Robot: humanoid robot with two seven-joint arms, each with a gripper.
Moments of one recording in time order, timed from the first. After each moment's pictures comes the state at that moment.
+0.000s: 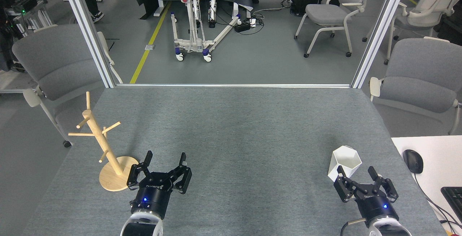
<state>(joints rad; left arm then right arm) -0.08 -0.11 0.01 -1.53 -1.57 -0.09 0.07 -0.14 -0.11 -0.27 -1.20 1.43 -0.35 -0.06</state>
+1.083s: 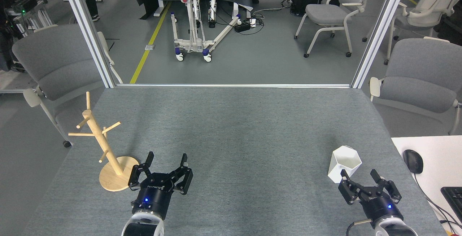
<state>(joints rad) -0.08 -0.11 0.00 -1.52 -1.58 -0.09 0.07 -0.20 -0.16 -0.27 -1.04 1.44 -0.40 -0.10</state>
